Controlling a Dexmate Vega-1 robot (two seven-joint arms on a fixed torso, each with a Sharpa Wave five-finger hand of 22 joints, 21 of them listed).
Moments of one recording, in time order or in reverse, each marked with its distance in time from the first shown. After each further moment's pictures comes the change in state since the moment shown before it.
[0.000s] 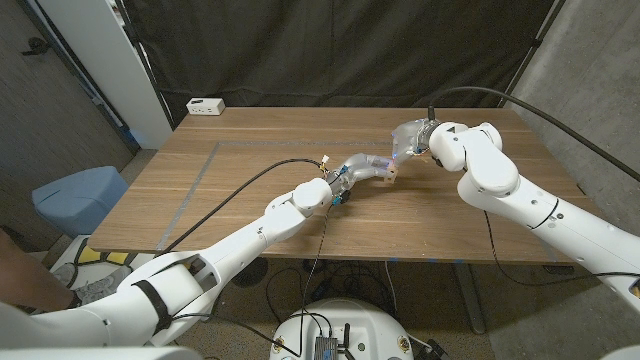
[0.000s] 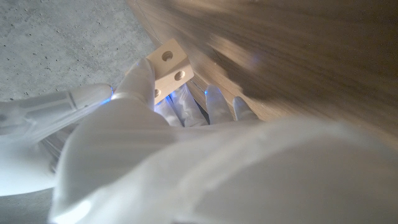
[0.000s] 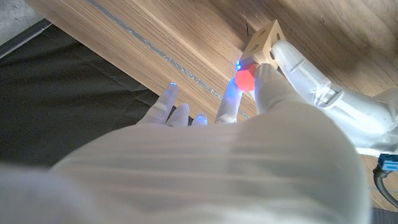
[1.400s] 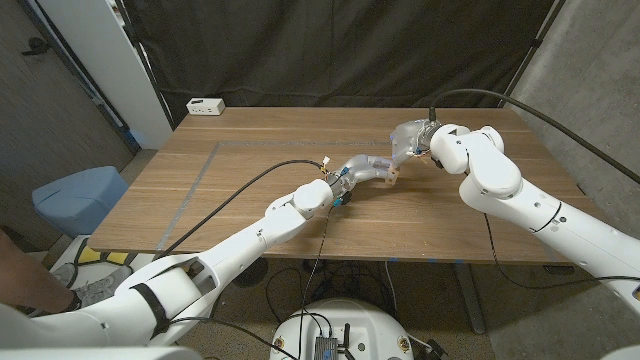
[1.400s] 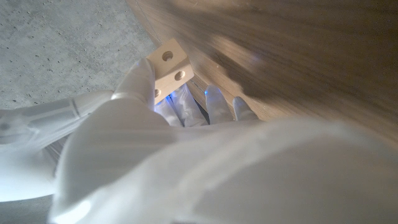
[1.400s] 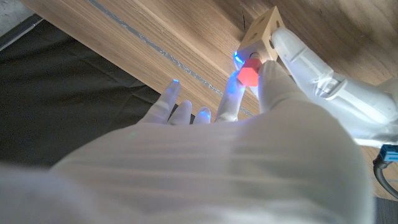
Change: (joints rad) left arm 0.014 0.009 0.002 -0.030 0.005 0.009 0.010; left_hand 0.002 0.002 0.001 0.001 0.002 -0.002 0.002 0.003 0.000 0.000 -0.001 0.000 0.000 0.000 0.000 0.000 0.002 0.000 0.000 0.000 0.000; right arm -0.025 -0.003 0.019 -0.005 0.039 0.007 -0.059; right_hand 0.002 0.026 0.000 0.008 -0.004 0.119 0.023 0.072 0.012 0.091 -0.005 0.000 0.000 0.052 -0.026 0.012 0.000 0.044 -0.033 0.003 0.000
